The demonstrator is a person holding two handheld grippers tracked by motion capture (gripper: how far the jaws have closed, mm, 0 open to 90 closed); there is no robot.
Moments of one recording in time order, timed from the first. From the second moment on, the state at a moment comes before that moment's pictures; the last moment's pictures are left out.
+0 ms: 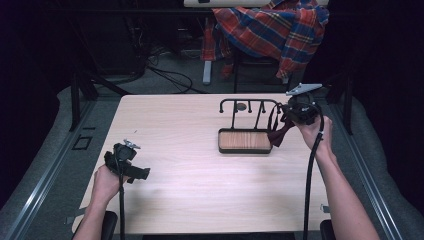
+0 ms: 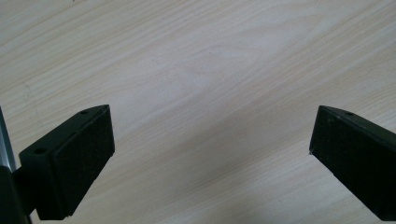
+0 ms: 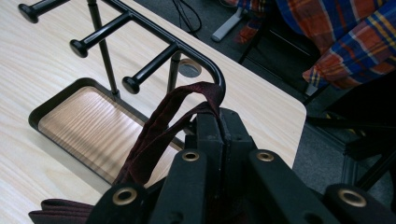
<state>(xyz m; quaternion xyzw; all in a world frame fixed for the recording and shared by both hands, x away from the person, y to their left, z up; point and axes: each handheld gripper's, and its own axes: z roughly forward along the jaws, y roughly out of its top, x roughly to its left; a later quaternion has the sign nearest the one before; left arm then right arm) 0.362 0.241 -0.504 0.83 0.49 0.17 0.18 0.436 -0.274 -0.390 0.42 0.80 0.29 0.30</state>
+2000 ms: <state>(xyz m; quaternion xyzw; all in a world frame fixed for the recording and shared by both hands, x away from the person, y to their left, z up) 0.360 0.243 -0.503 0.83 0.50 0.17 0.18 0.459 -0.289 -0.438 0.47 0.78 0.34 0.23</state>
